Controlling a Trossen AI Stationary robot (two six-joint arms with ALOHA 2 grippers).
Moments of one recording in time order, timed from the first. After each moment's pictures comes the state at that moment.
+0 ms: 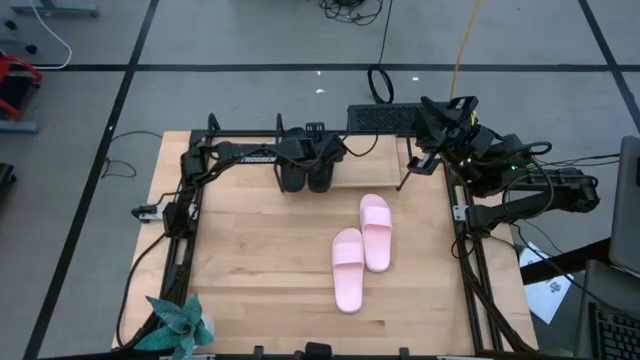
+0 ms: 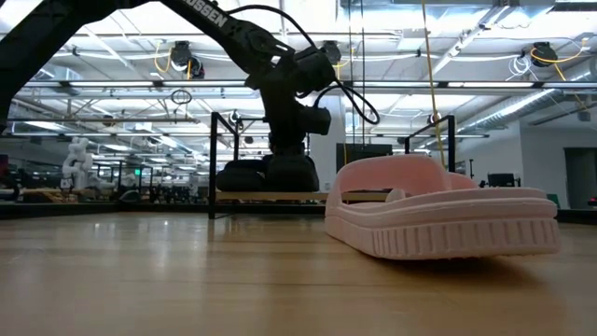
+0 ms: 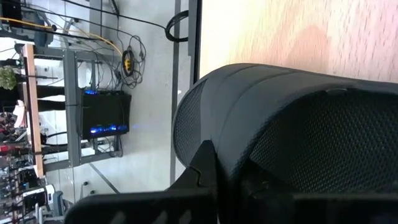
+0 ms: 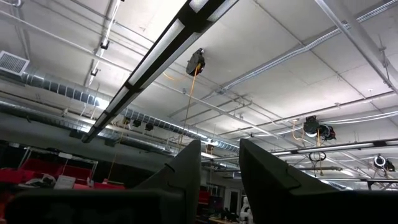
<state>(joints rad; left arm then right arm) 0.34 2.09 1.61 -0.50 -0.62 0.54 -0.05 0.99 0.96 0.85 0.31 -0.48</state>
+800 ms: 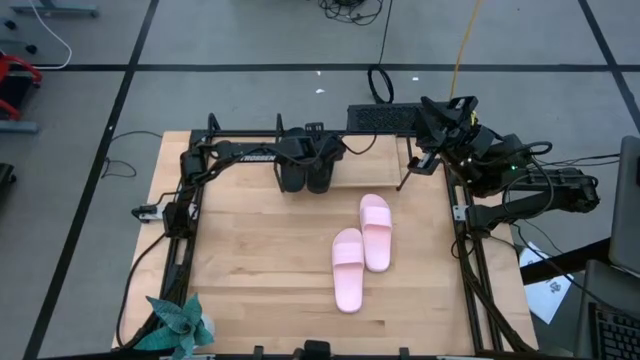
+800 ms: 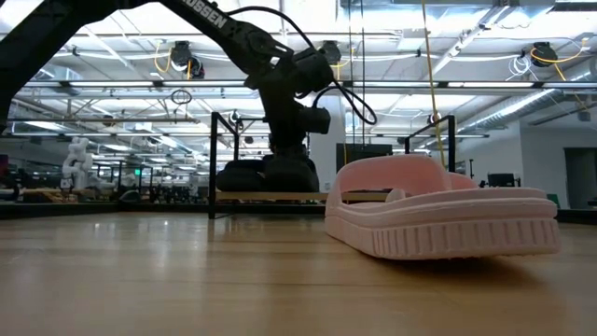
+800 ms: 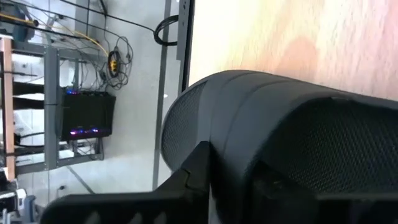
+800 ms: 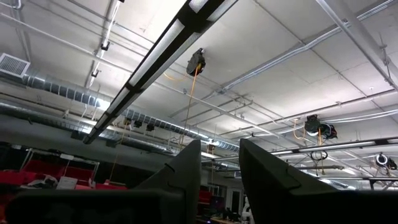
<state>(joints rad) 0.35 2.09 1.61 -0.50 -0.55 0.49 -0.05 0.99 0.96 0.85 0.31 -0.47</state>
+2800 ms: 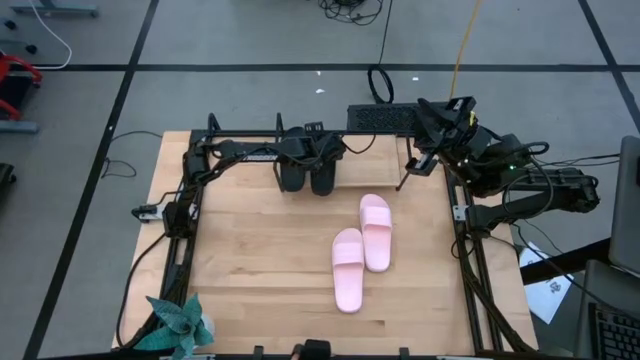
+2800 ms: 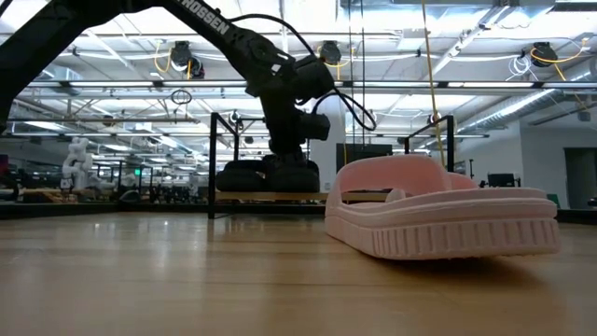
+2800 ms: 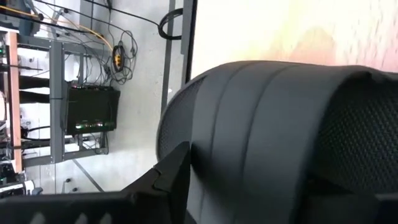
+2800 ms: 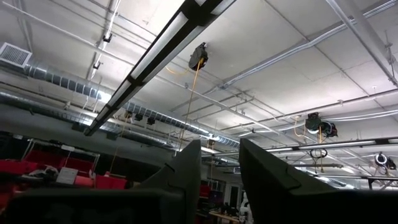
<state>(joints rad) 0.36 2.11 1.60 -0.48 -0.58 0.50 -0.05 0.99 0.96 0.82 0.31 -0.49</state>
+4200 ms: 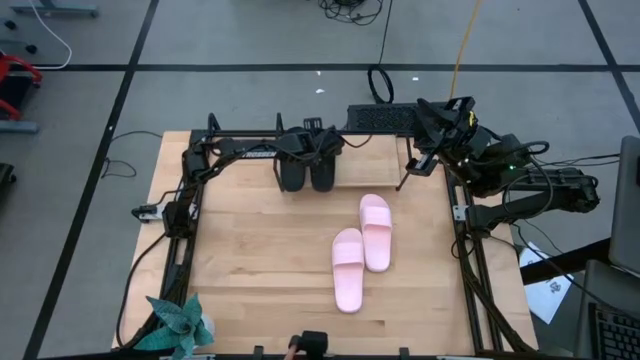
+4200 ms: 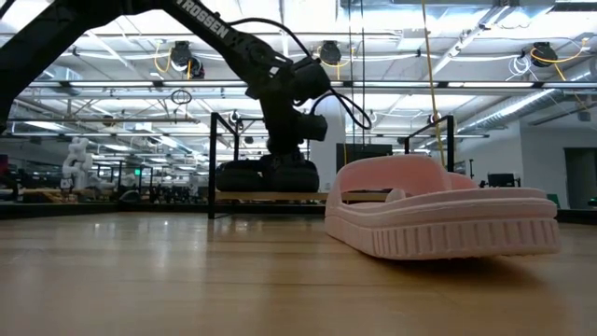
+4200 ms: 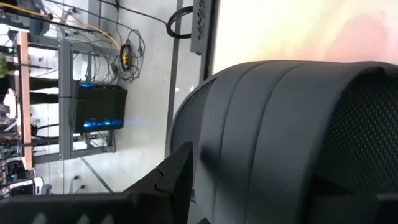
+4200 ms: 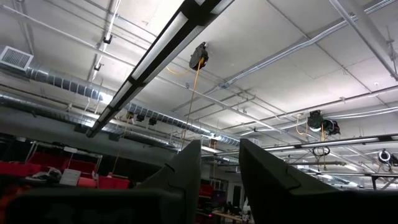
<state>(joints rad) 0.39 2.11 1.61 -0.44 -0.59 0.54 -0.05 0.99 0.96 0.82 0.31 -0.47</state>
